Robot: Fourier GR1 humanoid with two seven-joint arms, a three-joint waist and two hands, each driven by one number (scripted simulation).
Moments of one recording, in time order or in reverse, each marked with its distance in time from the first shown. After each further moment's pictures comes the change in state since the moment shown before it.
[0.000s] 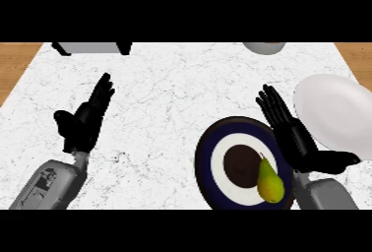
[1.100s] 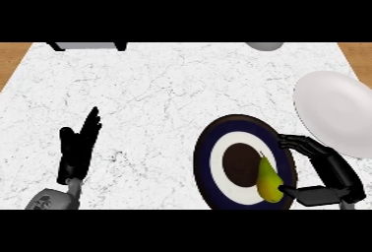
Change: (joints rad) left arm 0.193 -0.005 0.012 0.020 -0.033 0.074 0.111; right arm 0.204 -0.204 -0.062 0.054 0.024 0.219 -0.093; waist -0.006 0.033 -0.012
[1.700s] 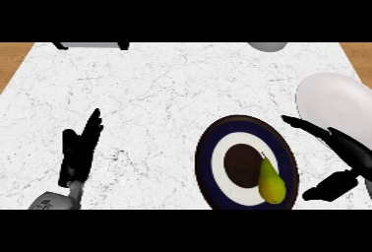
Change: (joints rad) left arm 0.020 -0.012 -0.006 -0.035 -0.031 0.003 0.026; right arm -0.157 -0.232 0.075 -0.060 0.296 0.100 0.152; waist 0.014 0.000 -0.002
